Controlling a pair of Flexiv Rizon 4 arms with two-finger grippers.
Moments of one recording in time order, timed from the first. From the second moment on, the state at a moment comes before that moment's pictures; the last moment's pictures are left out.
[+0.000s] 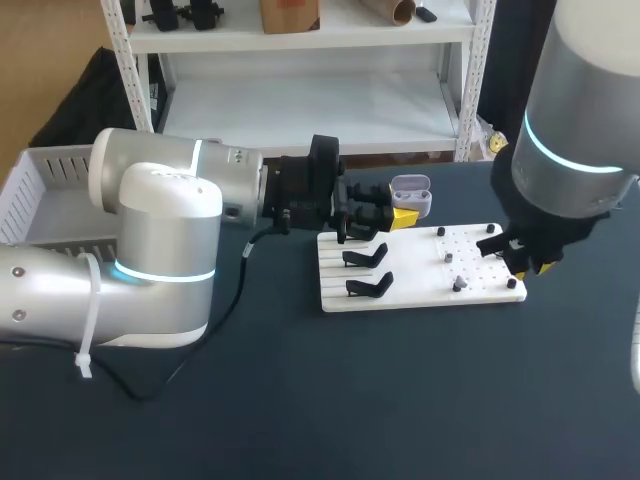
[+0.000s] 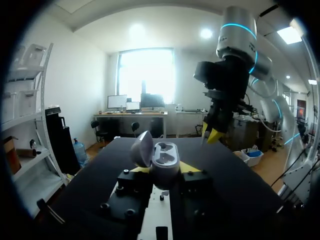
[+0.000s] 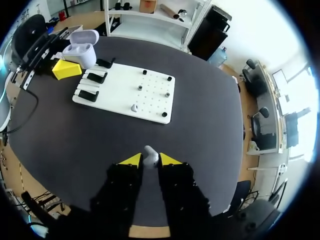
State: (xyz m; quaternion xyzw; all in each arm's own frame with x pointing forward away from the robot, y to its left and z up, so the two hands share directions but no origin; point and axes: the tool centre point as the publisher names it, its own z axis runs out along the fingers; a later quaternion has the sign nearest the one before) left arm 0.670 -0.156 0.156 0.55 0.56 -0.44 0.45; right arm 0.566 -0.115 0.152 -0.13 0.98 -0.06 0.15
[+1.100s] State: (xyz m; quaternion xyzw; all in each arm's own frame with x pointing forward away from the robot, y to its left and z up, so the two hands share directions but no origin) left arm 0.670 -0.156 0.156 0.55 0.56 -0.44 0.45; right arm 0.580 -0.028 0.220 0.20 0.98 -0.03 0.09
